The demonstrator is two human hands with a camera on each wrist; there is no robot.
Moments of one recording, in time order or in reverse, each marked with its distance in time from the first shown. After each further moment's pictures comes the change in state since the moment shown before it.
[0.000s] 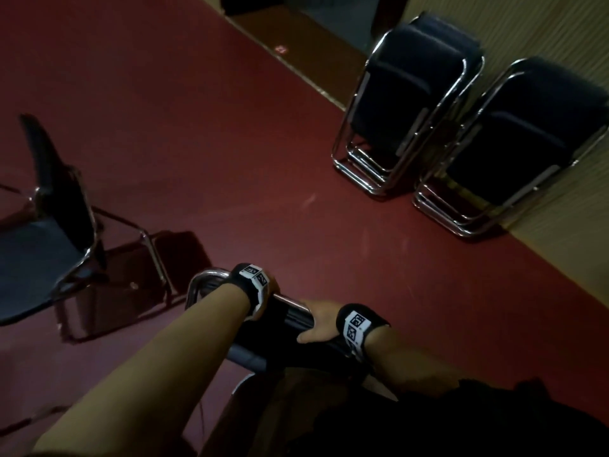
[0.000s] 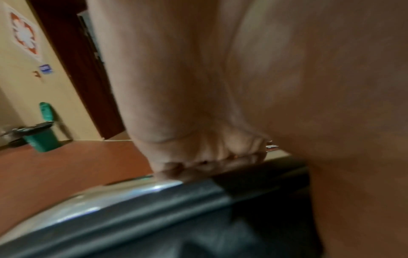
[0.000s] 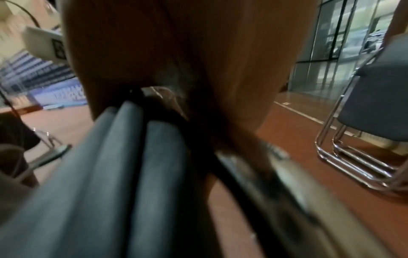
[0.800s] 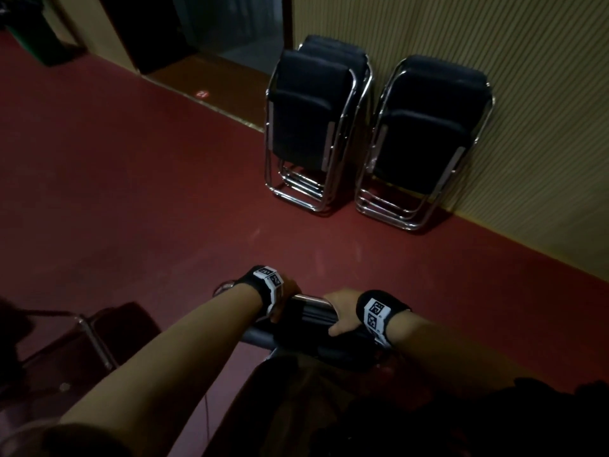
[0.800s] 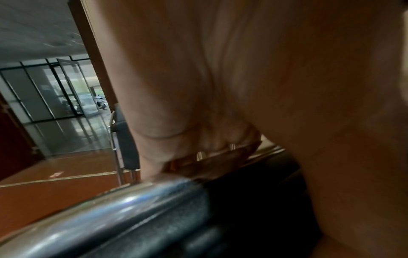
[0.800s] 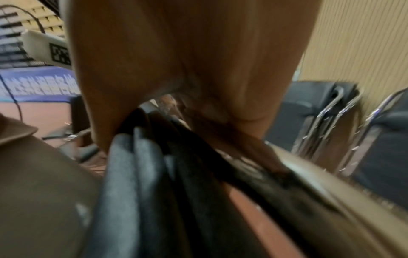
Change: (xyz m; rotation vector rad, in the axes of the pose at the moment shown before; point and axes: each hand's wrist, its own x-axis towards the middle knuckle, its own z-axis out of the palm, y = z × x) left_hand 0.134 0.150 -0.243 0.145 0.090 0.229; right_hand -0.094 0.233 -0.149 -0.098 0.190 0.137
